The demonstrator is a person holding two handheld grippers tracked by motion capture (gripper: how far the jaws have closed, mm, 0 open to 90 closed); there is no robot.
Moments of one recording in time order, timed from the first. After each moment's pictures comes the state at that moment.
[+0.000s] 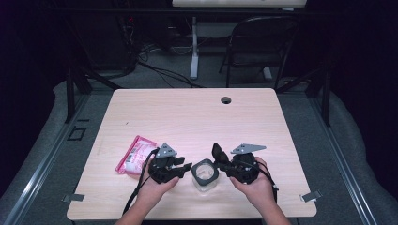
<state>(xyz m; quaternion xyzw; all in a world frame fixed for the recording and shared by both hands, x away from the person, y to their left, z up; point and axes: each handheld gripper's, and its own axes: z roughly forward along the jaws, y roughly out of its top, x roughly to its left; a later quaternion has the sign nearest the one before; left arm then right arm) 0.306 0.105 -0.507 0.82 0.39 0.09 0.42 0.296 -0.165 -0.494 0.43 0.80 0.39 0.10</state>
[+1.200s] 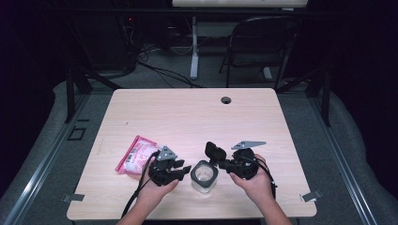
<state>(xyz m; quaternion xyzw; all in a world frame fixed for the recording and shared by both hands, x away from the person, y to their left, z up) 0.303 0.107 -0.514 0.82 0.39 0.09 0.41 0.310 -0.168 -0.500 0.45 0.79 0.40 0.06</state>
